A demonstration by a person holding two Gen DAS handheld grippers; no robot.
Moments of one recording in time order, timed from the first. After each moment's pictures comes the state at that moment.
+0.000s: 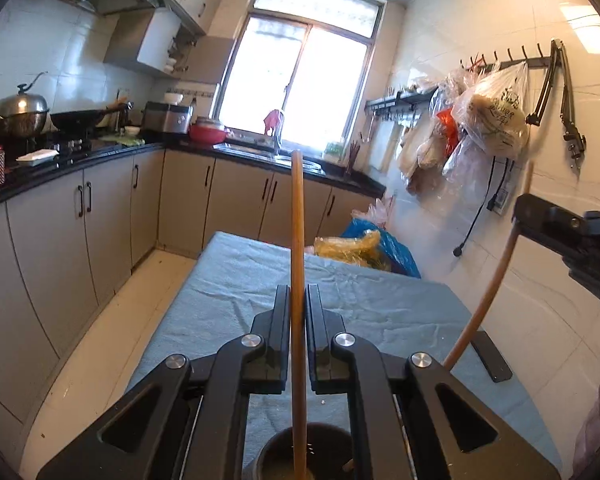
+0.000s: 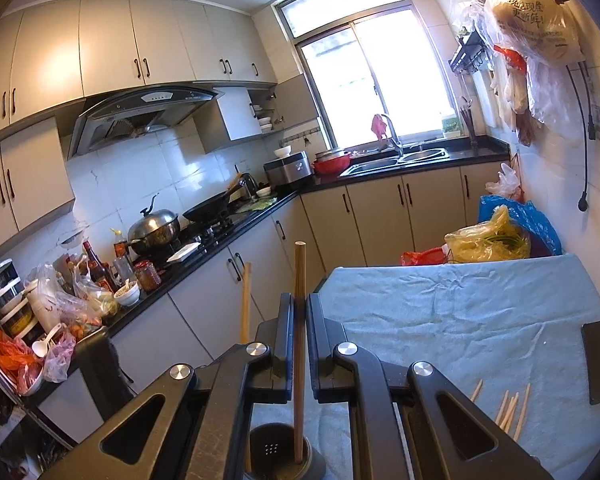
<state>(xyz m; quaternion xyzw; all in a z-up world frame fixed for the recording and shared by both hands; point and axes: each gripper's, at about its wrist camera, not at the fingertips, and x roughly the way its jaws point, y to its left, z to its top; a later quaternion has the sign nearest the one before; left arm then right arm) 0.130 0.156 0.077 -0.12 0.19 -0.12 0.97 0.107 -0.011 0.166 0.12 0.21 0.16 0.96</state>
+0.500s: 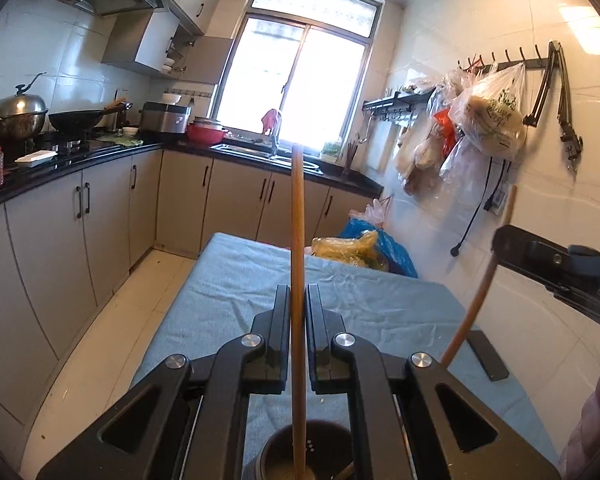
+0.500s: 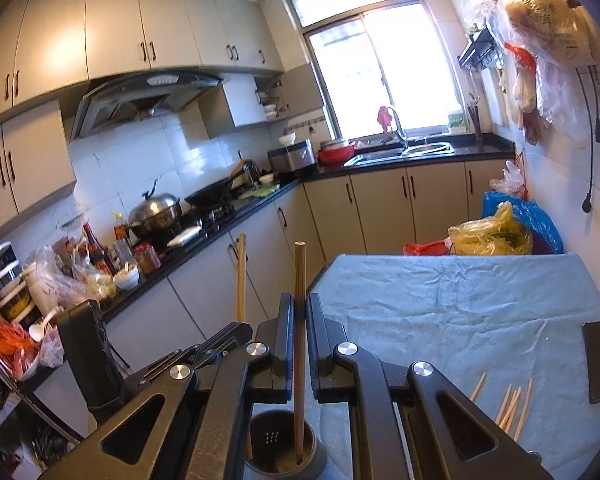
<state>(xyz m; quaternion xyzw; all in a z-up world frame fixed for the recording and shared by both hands) 0.130 0.161 0.078 -0.12 0.20 -0.13 0.96 0.108 0.001 0.152 0.11 0.23 0.17 0.95</state>
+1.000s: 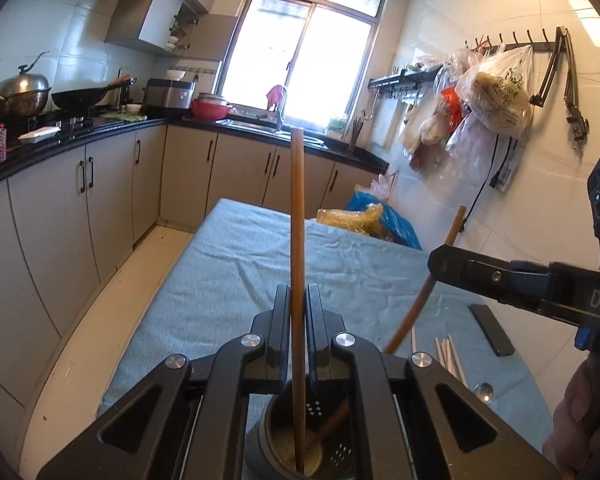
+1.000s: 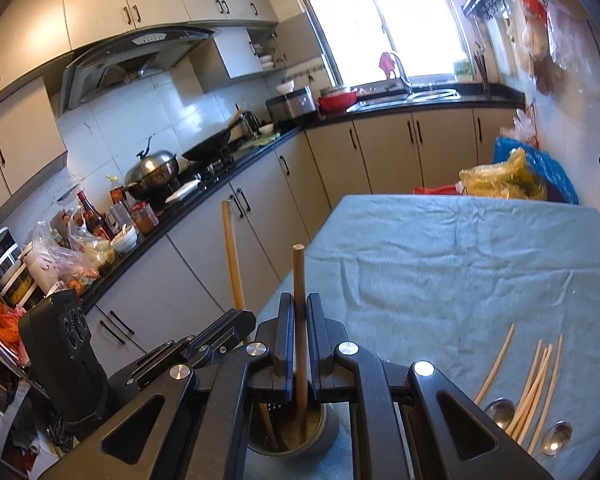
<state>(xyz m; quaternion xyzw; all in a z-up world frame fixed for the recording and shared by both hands) 0.123 0.161 0.048 -0.12 0.24 -0.13 0.96 0.135 0.011 0.101 0.12 0.32 0.18 0.92</state>
